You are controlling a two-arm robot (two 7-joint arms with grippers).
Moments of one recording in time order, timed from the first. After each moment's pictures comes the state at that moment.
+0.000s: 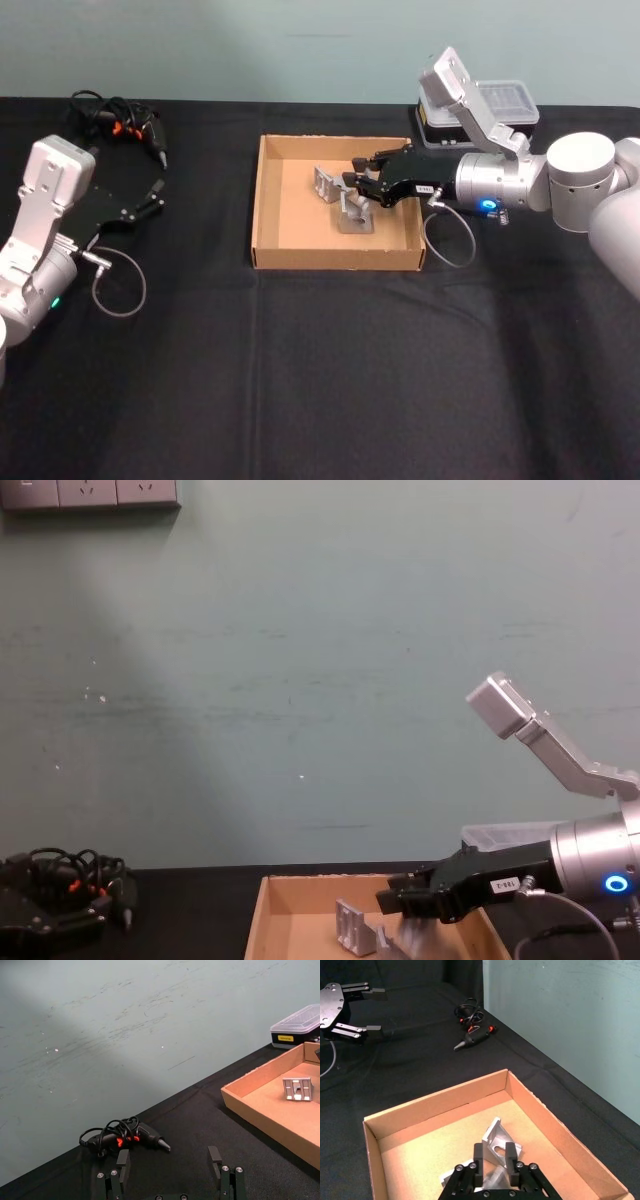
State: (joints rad) left arm -0.20 0.60 0.45 -1.41 -0.25 -0.12 0.03; right arm 0.90 0.20 -0.66 -0.53 0.29 -0.09 0.85
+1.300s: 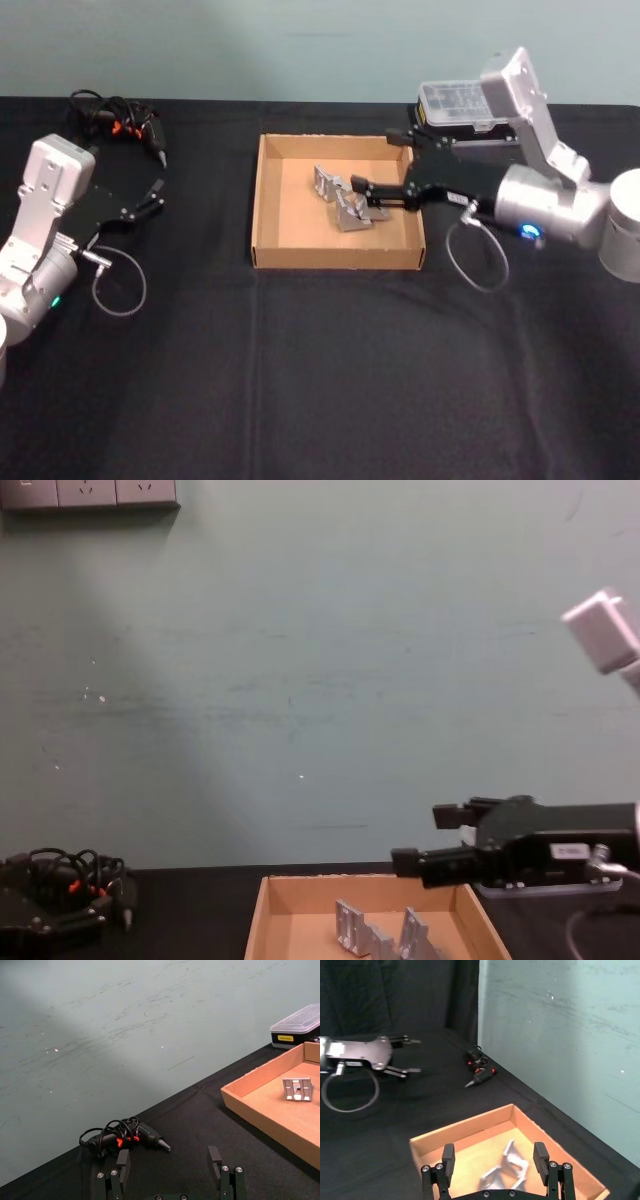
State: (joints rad) left arm -0.20 0.60 0.45 -1.41 -0.25 -0.12 0.03; right arm 0.55 0.45 -0.53 -1.22 0.36 0.02 0.69
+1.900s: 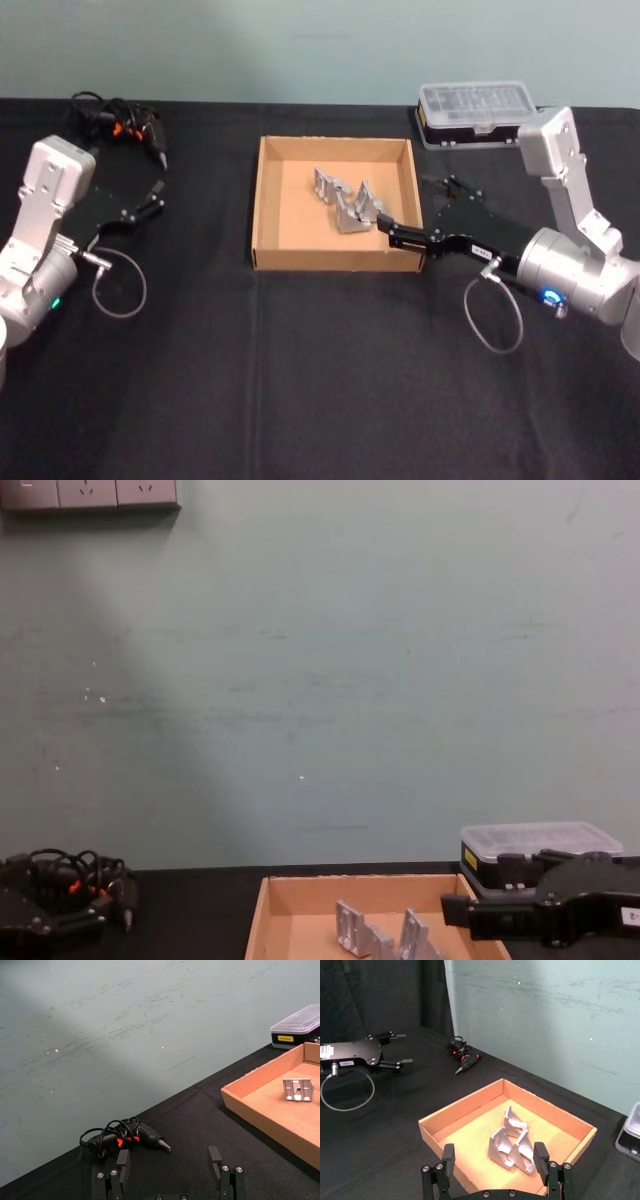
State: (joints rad) left arm -0.20 0.60 0.45 -1.41 -0.25 -0.12 0.03; right arm 0.27 0.53 -0.43 -1.51 0.42 0.11 0.48
